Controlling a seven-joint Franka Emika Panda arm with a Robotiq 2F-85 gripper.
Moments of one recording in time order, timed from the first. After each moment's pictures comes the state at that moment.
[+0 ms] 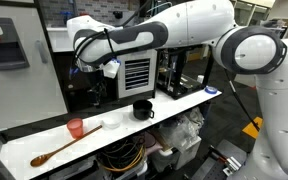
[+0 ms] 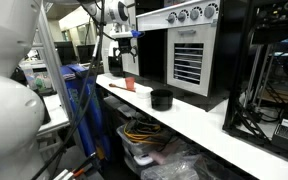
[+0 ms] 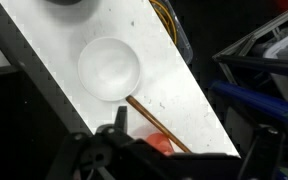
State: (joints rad) arm 0.37 0.52 0.25 -1.32 -0.19 1.74 -0.26
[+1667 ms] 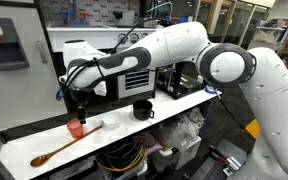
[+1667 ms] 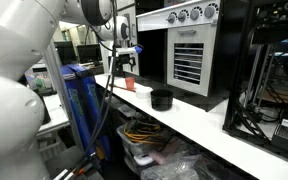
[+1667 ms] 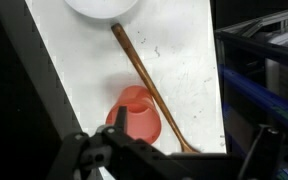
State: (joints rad) arm 0.37 0.70 0.31 -1.26 -0.18 2.01 -0.53
